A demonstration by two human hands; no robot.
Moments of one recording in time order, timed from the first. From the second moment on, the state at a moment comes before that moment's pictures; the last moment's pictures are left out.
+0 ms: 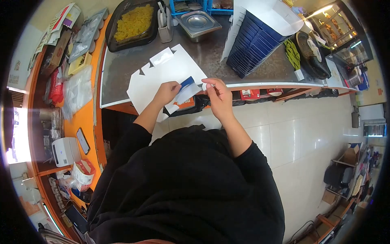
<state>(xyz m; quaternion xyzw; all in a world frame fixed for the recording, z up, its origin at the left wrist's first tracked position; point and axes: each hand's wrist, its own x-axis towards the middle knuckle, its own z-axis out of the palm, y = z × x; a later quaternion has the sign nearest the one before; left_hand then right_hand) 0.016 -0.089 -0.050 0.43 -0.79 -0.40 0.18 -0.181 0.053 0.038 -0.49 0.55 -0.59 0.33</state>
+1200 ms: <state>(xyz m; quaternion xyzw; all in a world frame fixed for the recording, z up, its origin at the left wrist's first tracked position) 0.050 0.008 0.104 0.05 -0.89 -0.24 0.37 -0.189 0.012 0.142 -0.26 0.41 -0.65 0.58</state>
